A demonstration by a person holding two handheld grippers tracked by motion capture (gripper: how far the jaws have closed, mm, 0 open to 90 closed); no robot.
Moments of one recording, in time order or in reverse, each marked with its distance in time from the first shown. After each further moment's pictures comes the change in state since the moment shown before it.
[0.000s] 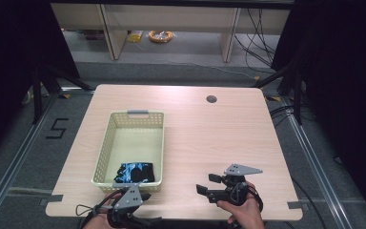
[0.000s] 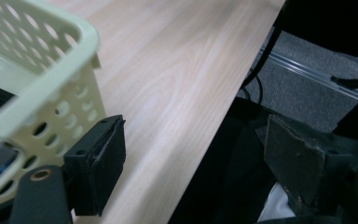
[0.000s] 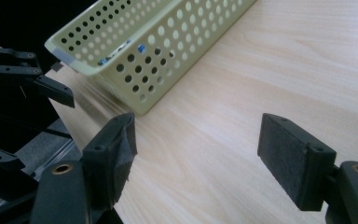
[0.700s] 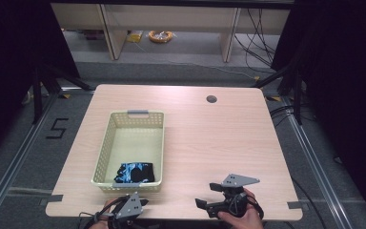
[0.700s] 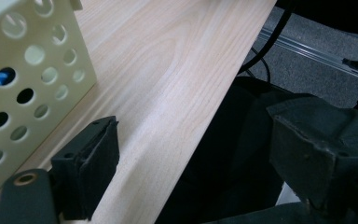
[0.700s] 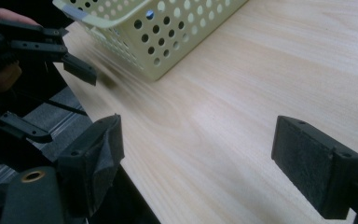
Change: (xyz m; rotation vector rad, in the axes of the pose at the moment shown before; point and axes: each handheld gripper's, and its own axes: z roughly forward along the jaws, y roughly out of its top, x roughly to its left) left arm -0.002 -0.026 0.010 0.025 0.013 0.022; right arm 0.011 -0.021 -0.002 0.060 0.002 -0.101
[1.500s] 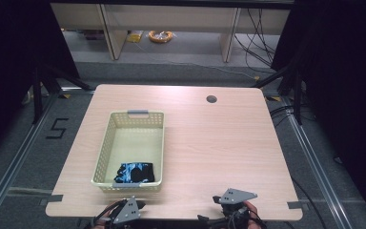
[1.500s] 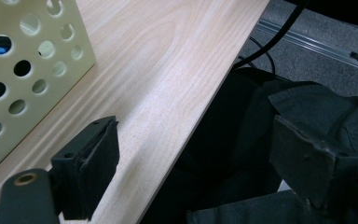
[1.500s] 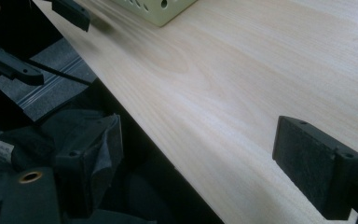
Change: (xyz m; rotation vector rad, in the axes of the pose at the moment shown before) left arm -0.003 -0.009 -0.004 0.013 0.031 0.030; right arm 0.017 -0.026 -0.008 0.106 -0.089 -0.116
